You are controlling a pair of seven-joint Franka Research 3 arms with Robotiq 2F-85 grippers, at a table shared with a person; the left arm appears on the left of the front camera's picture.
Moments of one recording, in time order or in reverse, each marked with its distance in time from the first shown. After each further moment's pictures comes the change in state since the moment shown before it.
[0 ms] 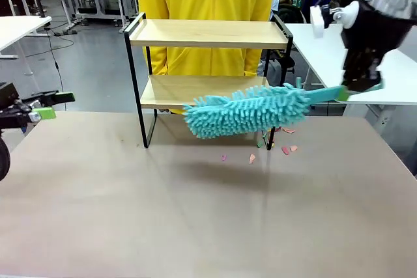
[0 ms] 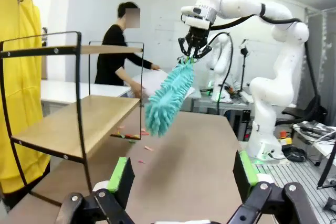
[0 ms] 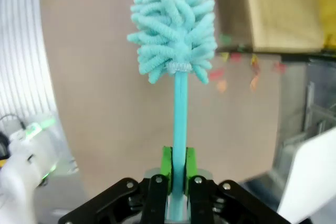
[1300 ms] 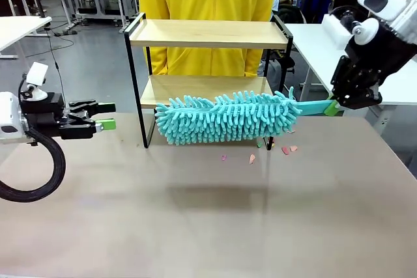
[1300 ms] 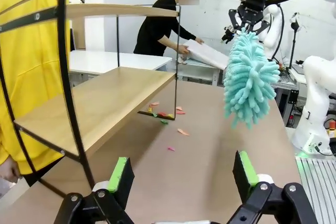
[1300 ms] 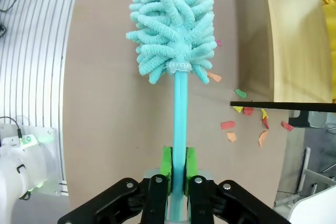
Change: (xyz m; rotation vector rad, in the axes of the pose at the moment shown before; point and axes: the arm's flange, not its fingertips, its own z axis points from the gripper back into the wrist) left arm -0.017 -0.009 -0.095 0.228 0.139 -0.041; right arm -0.032 0.017 -0.020 0.074 -0.230 0.140
